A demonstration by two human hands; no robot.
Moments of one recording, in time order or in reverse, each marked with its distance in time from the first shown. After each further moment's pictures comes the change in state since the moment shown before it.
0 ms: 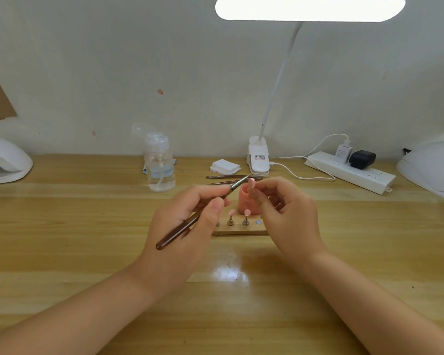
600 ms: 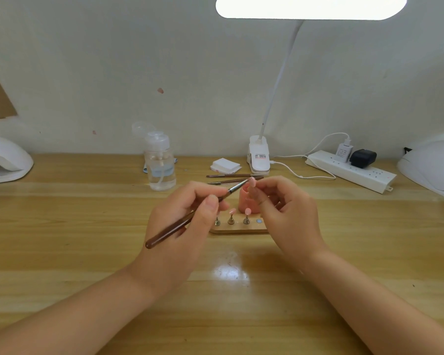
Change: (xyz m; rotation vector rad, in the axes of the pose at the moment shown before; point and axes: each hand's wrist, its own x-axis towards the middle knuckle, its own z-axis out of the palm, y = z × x) left_hand -0.001 0.001 -0.001 -0.039 0.035 0.005; right_hand 0.000 0.000 0.000 0.036 -0.027 0.024
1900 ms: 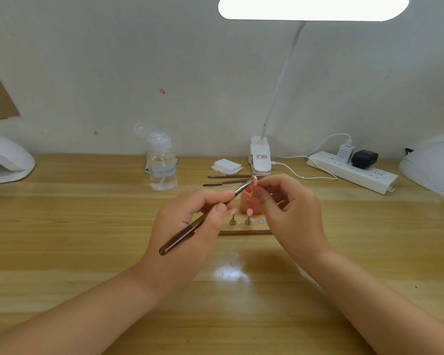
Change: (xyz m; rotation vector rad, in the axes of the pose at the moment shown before) left_hand 0.000 0.000 0.001 0.059 -0.023 0.013; right_hand 0.002 -0.003 -0.001 -0.015 0.025 -0.048
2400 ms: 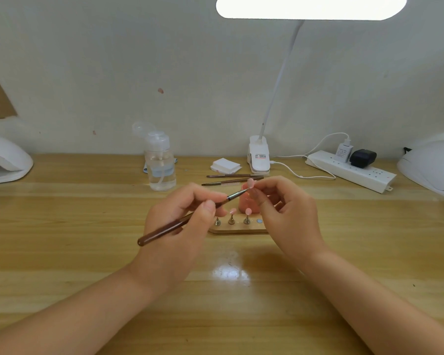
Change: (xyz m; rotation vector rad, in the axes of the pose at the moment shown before) left_hand 0.001 0.002 -0.002 -0.092 0.051 -0.038; right_hand -0.002 0.004 0.002 -0.031 -0.018 0.009
